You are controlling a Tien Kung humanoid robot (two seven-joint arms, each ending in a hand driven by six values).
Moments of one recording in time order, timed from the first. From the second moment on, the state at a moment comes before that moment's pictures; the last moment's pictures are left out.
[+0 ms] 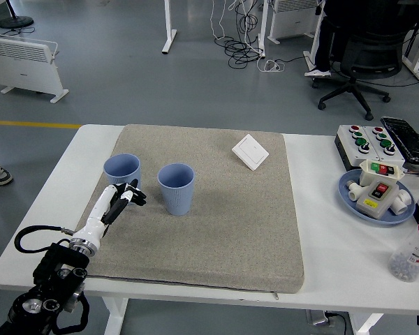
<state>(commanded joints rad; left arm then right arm) -0.57 0.05 -1.26 -0.56 1.39 0.02 -0.50 0.01 -0.07 1.26 0.18 -0.94 0.00 -0.18</state>
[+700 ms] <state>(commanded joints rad) -0.53 0.10 -1.24 -0.67 1.37 0.04 -0.50 0.02 -0.07 1.25 0.18 -0.94 0.00 -0.18</state>
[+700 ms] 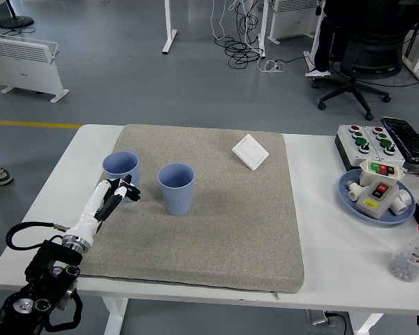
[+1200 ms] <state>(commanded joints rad) -0.59 0.16 -1.18 -1.07 1.60 0.08 -0.41 0.01 -0.07 1.26 0.18 -0.94 0.00 -0.18</state>
